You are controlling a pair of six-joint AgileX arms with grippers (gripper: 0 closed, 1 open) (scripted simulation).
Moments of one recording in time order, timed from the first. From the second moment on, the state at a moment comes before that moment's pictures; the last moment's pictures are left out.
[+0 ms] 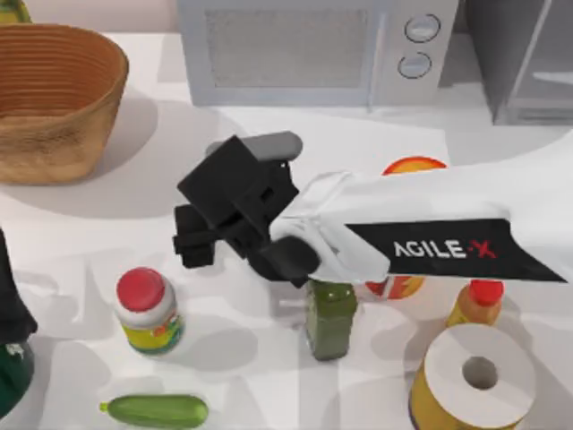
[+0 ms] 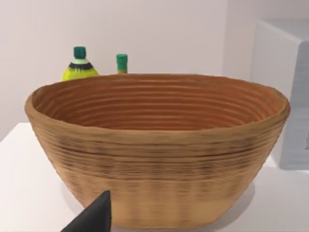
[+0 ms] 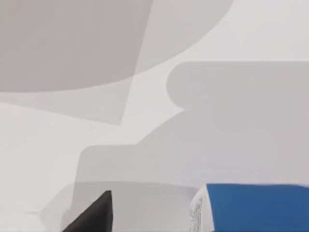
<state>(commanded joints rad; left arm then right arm) 0.00 0.00 0.00 0.00 0.00 0.00 0.91 2.13 1.40 -0.21 0.48 0.57</state>
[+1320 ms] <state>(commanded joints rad) 0.00 0.00 0.00 0.00 0.00 0.00 0.91 2.13 1.40 -0.21 0.48 0.57</state>
